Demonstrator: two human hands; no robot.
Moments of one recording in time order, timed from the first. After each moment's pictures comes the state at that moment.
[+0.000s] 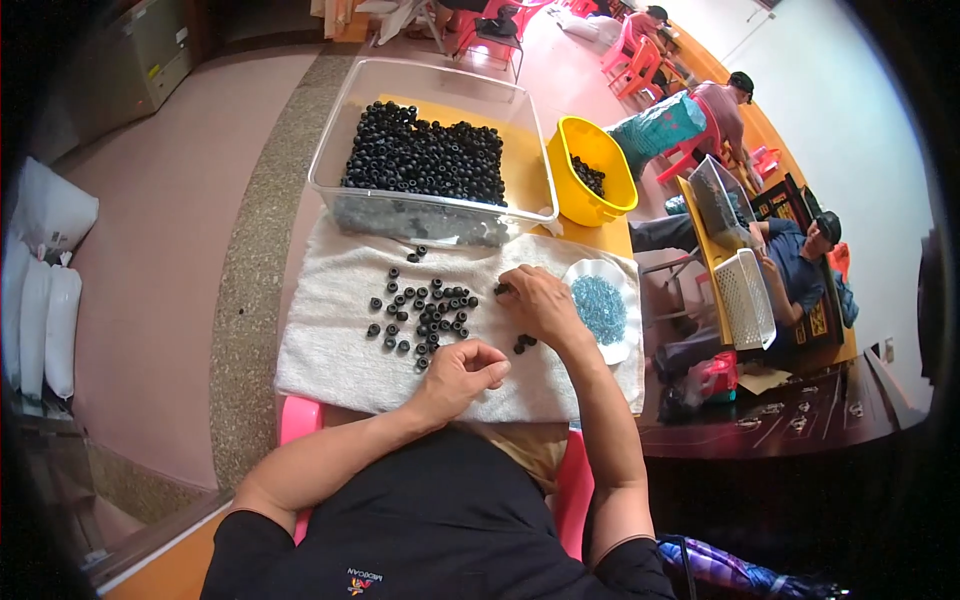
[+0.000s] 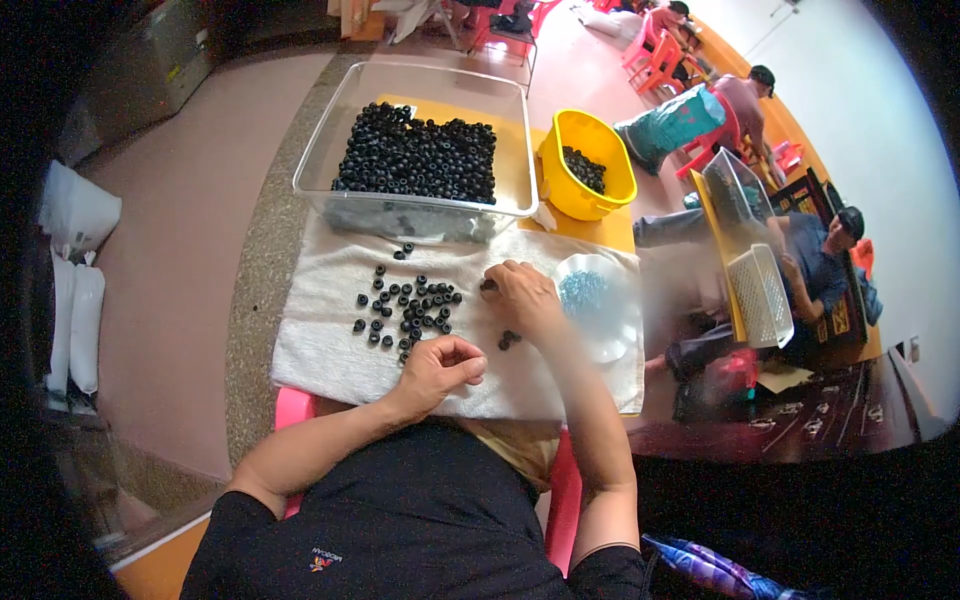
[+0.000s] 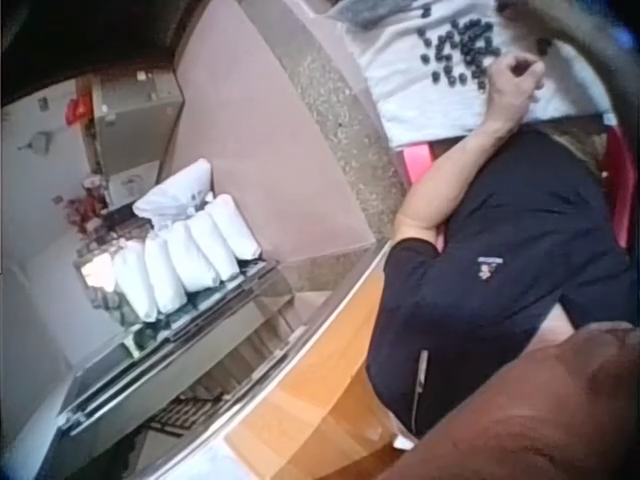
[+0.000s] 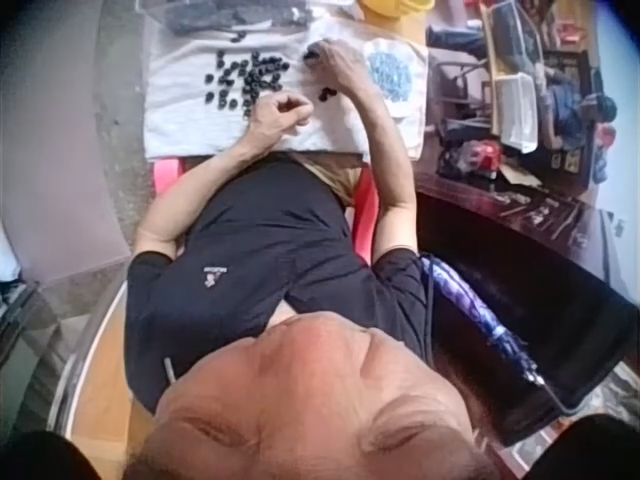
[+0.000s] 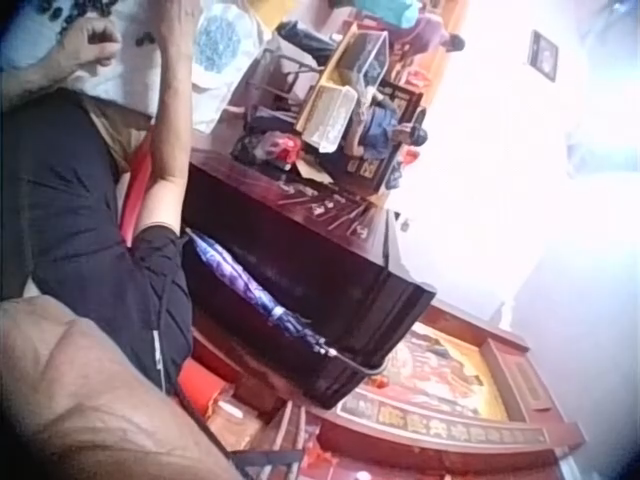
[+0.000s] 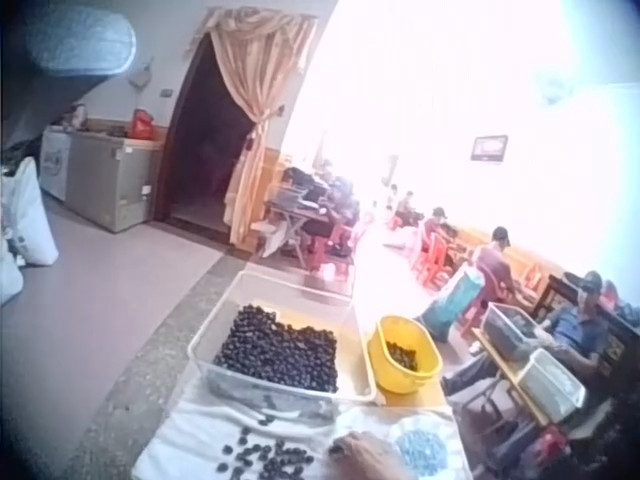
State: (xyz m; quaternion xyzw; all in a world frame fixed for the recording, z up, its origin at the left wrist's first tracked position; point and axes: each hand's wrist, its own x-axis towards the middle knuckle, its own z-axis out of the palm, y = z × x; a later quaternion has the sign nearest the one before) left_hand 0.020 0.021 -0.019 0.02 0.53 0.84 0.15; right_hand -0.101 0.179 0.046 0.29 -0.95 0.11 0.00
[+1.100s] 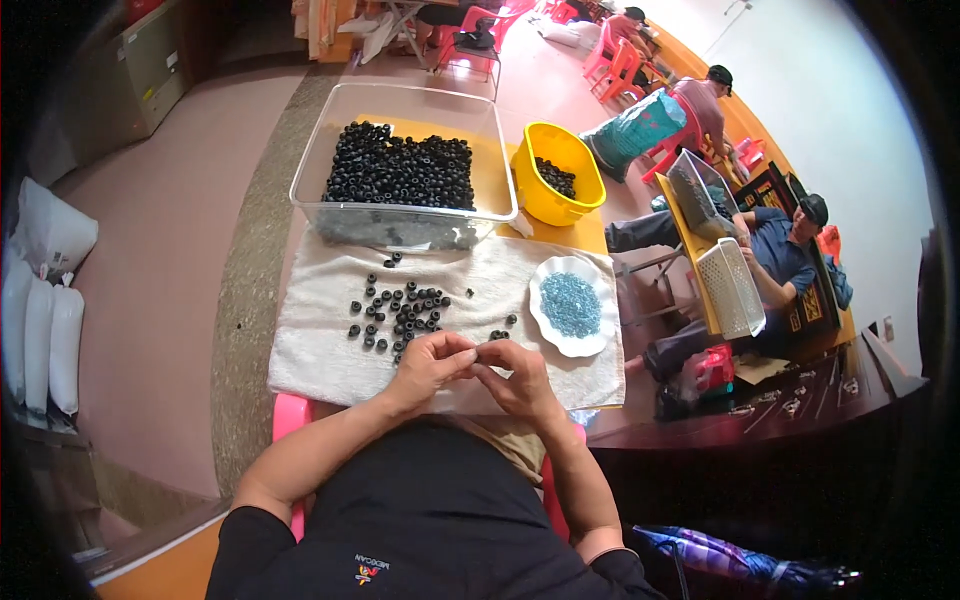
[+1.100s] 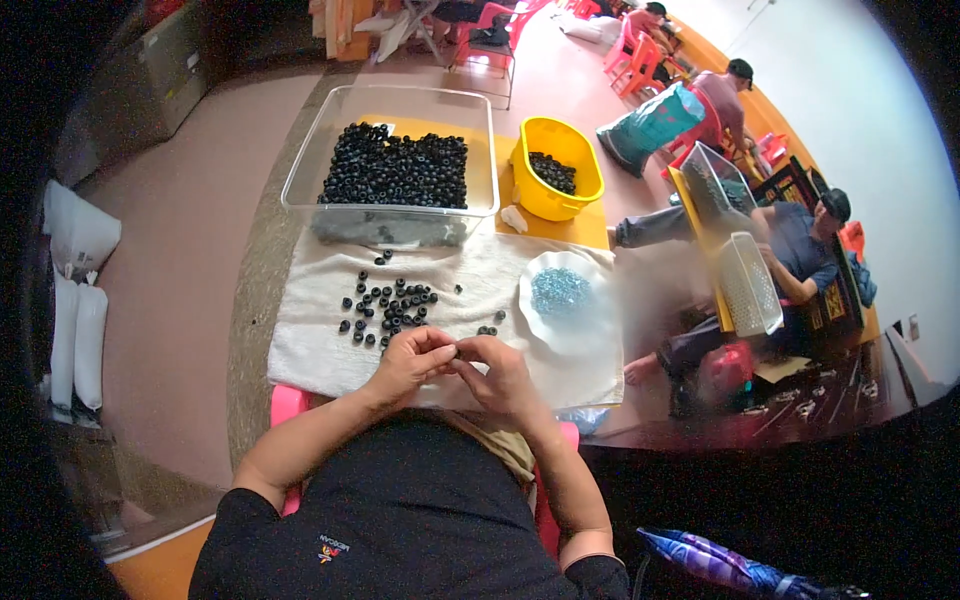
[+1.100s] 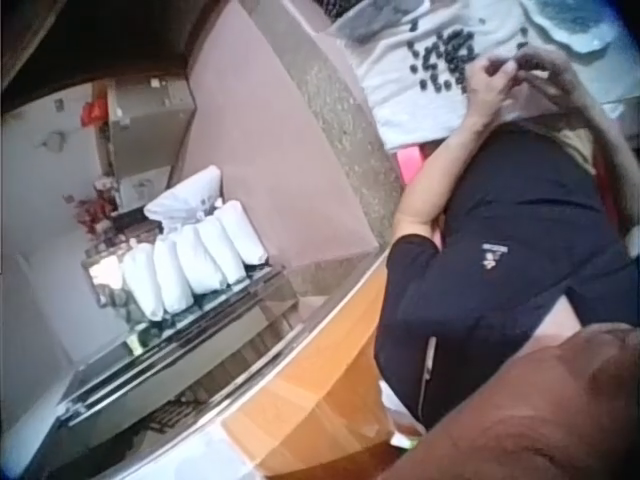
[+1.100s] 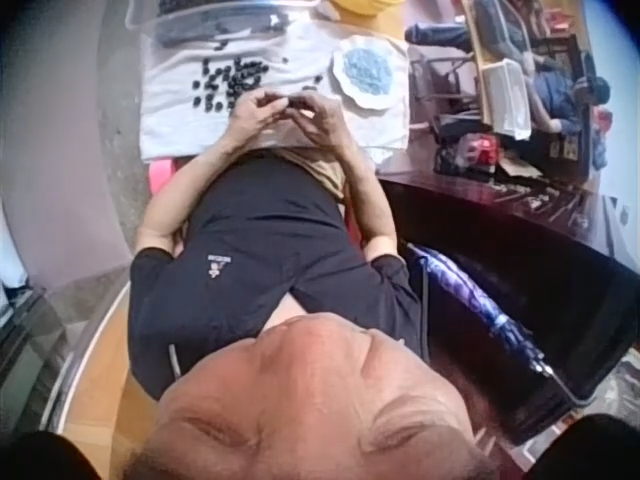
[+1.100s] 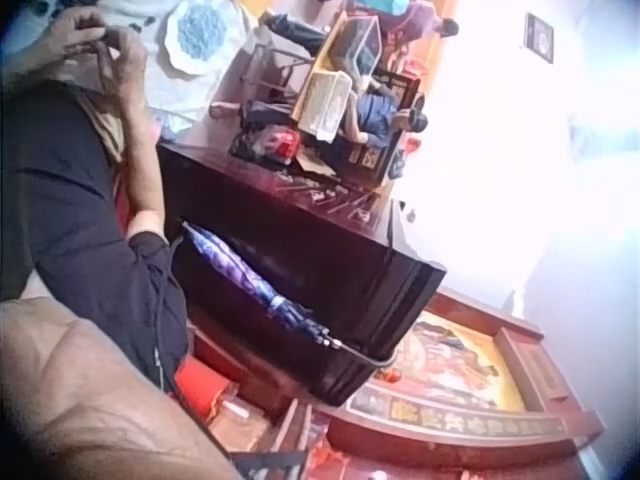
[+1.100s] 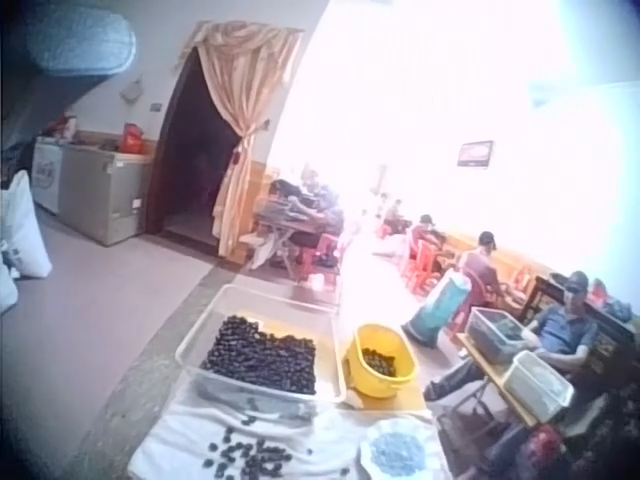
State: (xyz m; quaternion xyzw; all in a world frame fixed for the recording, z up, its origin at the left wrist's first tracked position) left_hand 0.018 0.014 -0.009 0.02 0.44 0.87 0.20; right_hand 0.015 0.193 0.047 0.23 -0.83 0.51 0.00
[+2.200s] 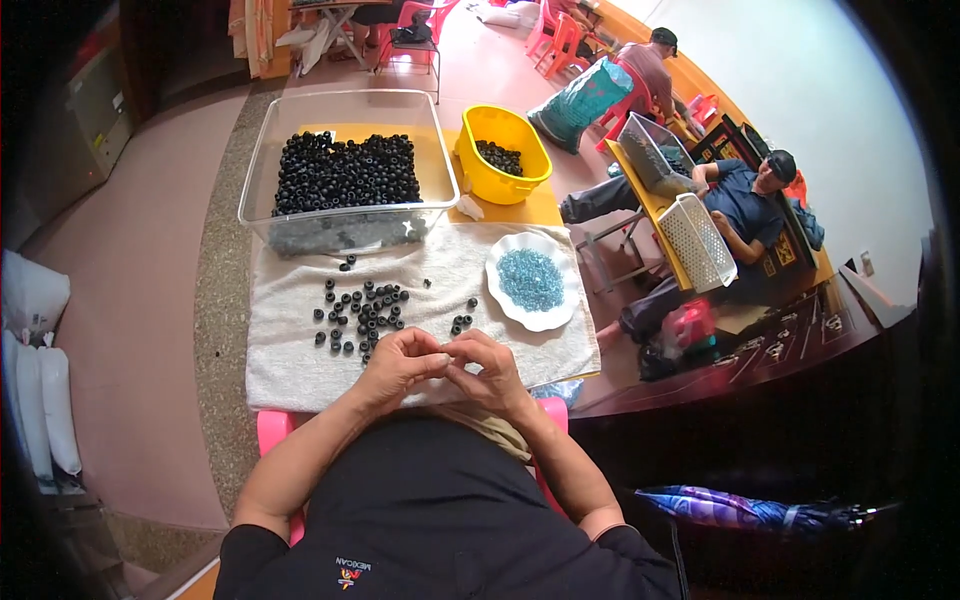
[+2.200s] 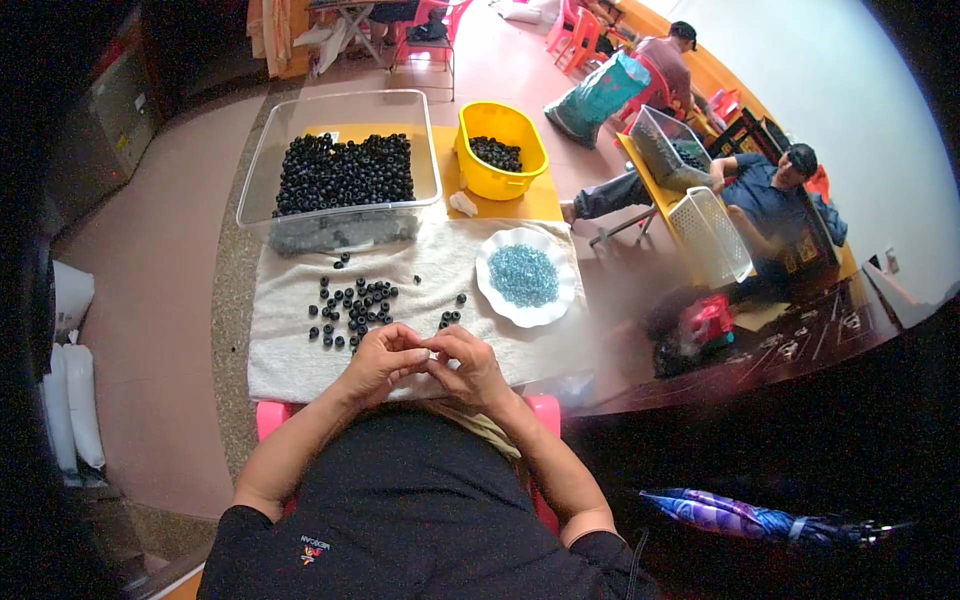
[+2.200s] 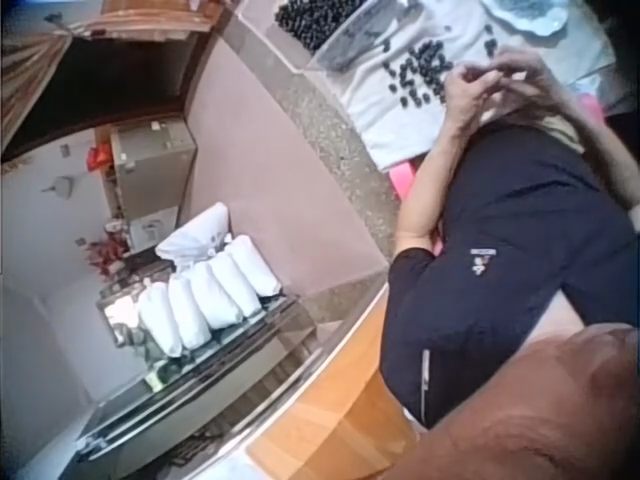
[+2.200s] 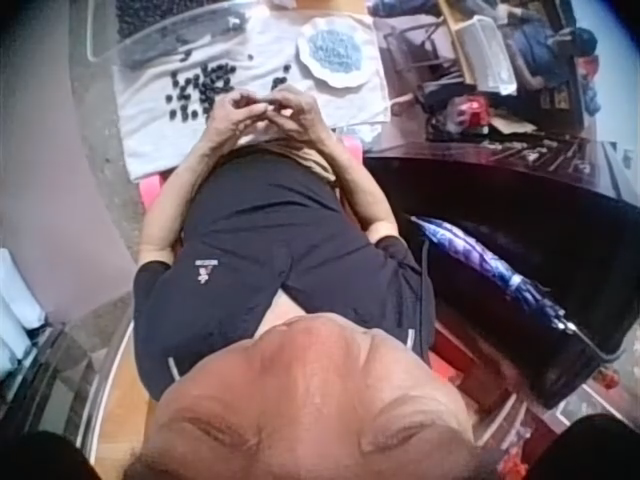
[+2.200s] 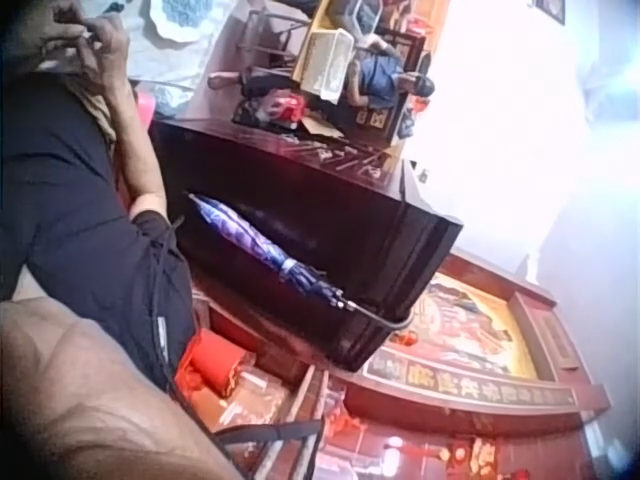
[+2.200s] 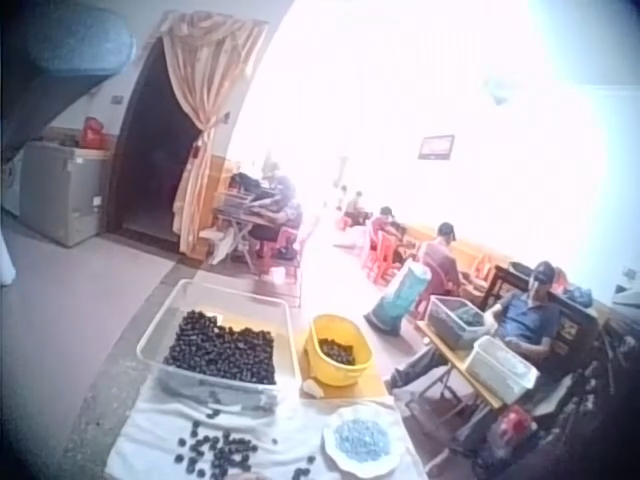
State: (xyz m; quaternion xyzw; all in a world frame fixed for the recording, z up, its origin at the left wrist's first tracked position) left_hand 0.017 0.010 0.004 0.02 0.41 0.87 0.28; right_hand 0.029 0.203 0.032 0.27 -0.82 0.50 0.07
